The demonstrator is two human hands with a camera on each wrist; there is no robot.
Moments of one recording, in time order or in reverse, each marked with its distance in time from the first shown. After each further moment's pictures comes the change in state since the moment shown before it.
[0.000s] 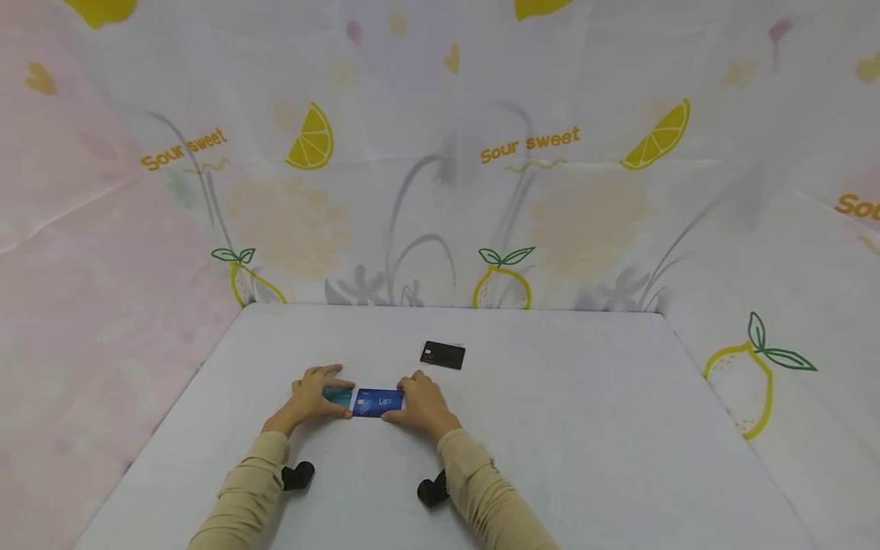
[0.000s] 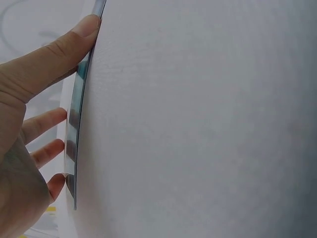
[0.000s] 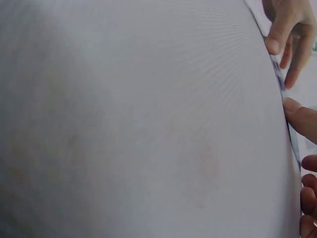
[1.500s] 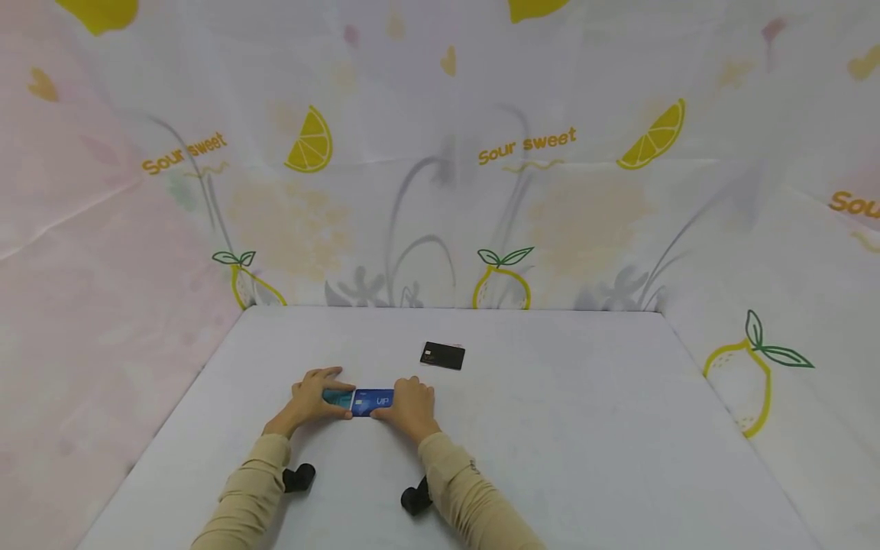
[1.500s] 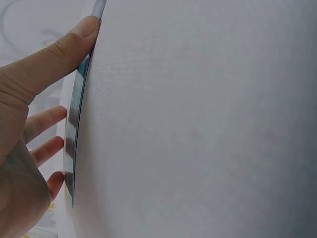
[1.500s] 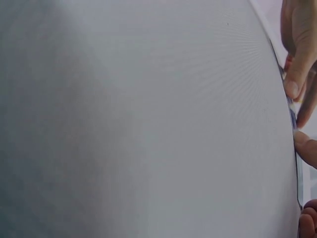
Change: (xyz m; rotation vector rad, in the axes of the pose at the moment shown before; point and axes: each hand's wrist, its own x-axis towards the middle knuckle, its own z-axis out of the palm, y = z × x) left_hand -0.003 0.001 0.001 0.014 0.007 0.005; right_hand 0.006 -0.028 0.014 -0.106 0.155 0.175
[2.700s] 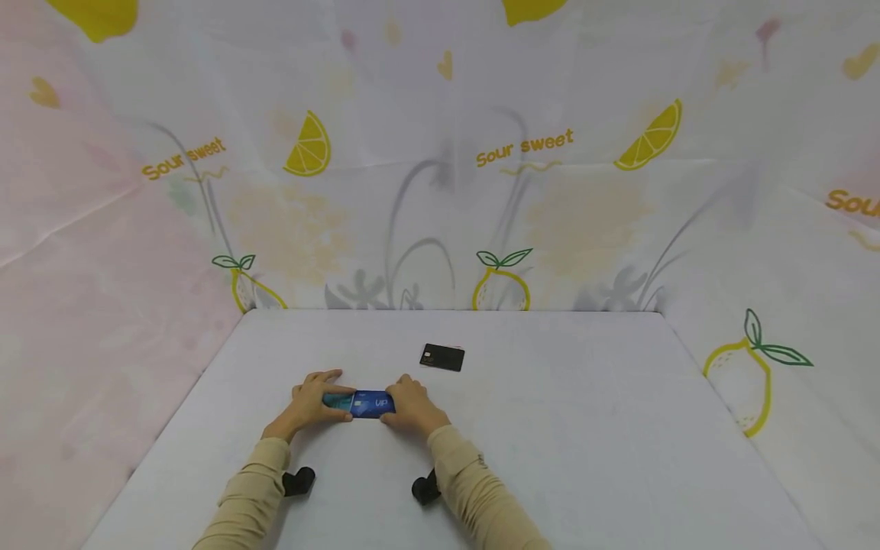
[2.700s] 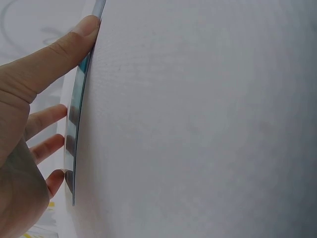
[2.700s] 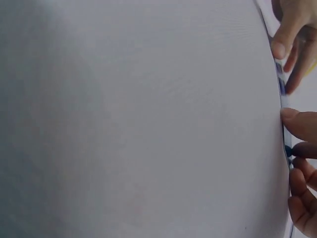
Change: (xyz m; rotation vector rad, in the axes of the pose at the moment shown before) left_hand -0.003 -0.001 0.000 0.028 0.004 0.041; right_hand 0.007 0.012 -0.010 0.033 -0.254 -0.219
